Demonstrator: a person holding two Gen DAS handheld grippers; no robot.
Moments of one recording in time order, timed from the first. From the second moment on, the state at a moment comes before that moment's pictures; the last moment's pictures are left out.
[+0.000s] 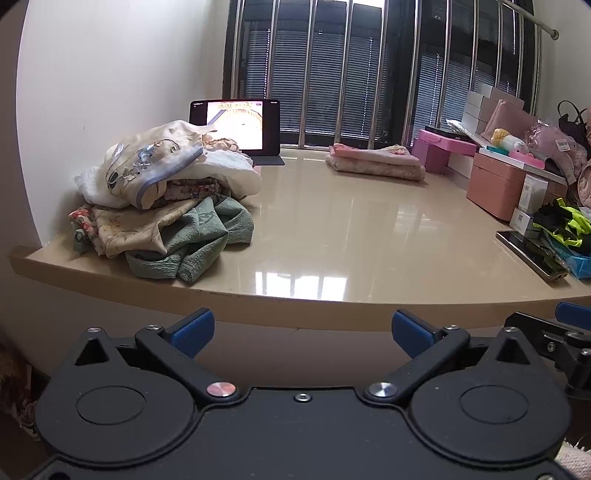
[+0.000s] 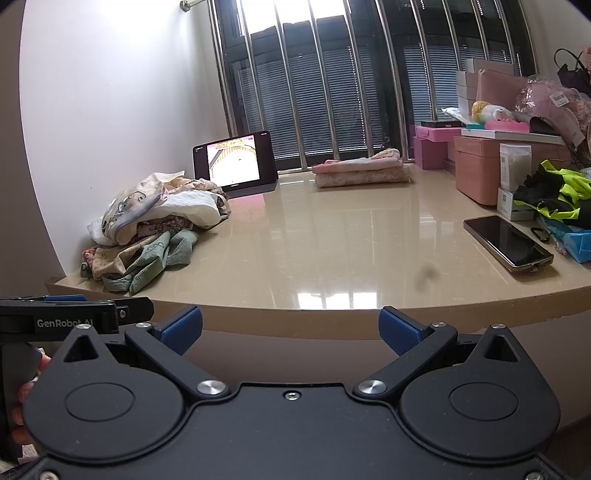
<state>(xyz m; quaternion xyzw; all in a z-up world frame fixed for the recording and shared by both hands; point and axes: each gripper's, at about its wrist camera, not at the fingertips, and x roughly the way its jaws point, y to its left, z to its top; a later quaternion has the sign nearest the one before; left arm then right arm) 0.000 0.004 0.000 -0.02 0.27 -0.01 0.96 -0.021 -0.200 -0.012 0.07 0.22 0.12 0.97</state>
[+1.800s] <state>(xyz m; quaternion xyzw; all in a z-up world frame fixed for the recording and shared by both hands) 0.060 0.006 -0.003 -0.01 0.28 0.00 0.96 0.028 -0.202 -0.025 0.07 0.24 0.11 0.96</state>
